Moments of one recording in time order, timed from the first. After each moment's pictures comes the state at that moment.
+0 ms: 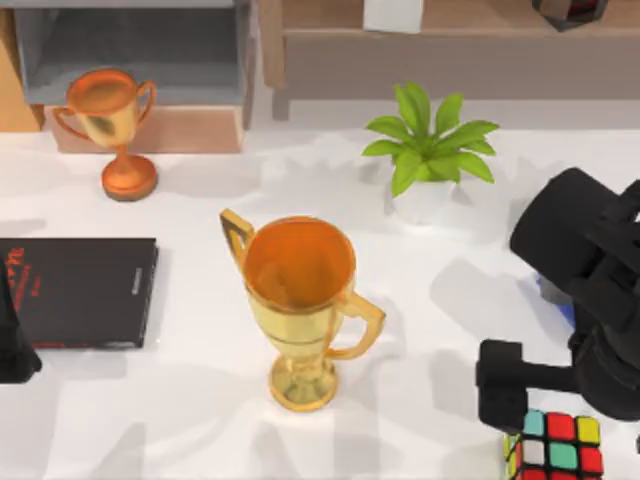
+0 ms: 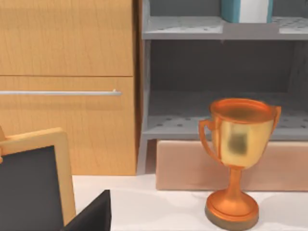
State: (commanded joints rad) left arm 0.00 0.00 0.00 0.00 0.00 0.00; right arm 0.72 1.39 0.96 -1.14 0.00 0.86
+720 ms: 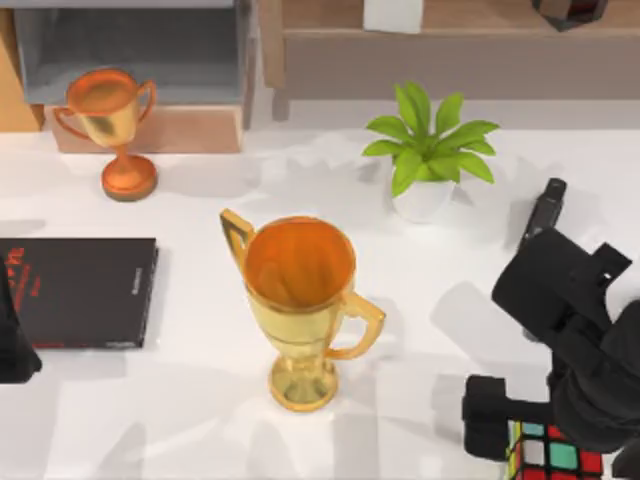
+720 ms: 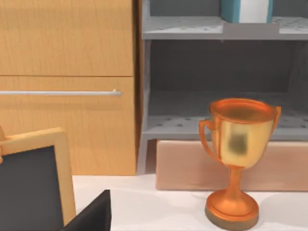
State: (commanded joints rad) left arm 0.00 0.00 0.00 0.00 0.00 0.00; right arm 0.72 1.46 0.79 -0.89 0.00 0.87
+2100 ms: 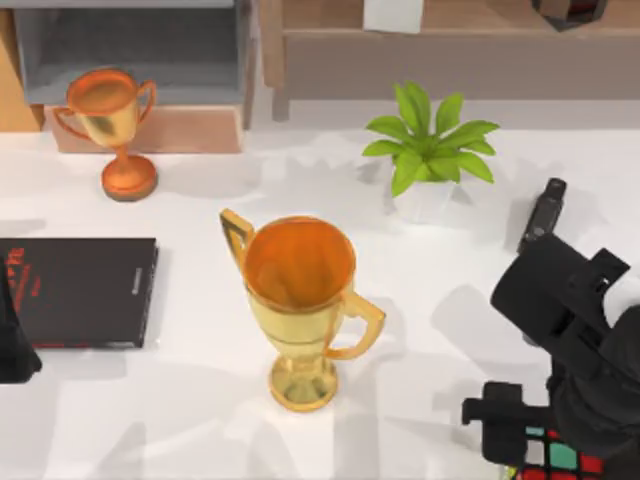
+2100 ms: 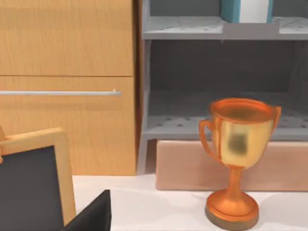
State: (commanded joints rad) left arm 0.00 0.00 0.00 0.00 0.00 0.00; right arm 0.72 1.47 0.78 -0.88 0.00 0.87
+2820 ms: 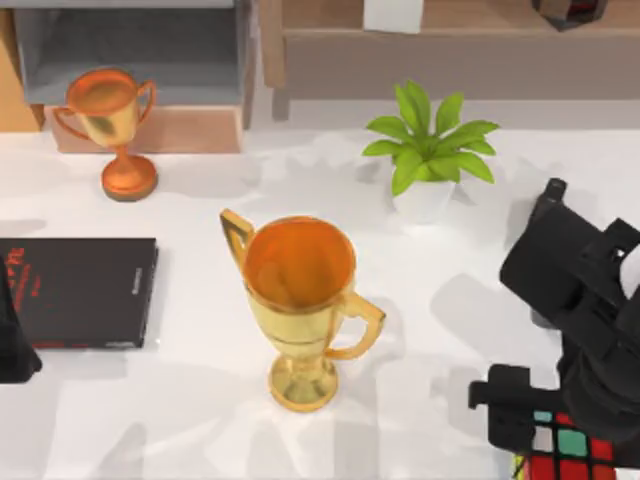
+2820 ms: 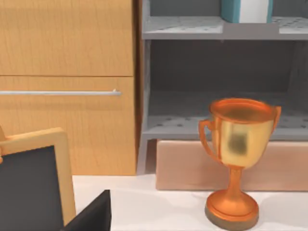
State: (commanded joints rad) left arm 0.00 0.00 0.00 0.00 0.00 0.00; right arm 0.72 1.41 0.86 -1.02 0.00 0.86
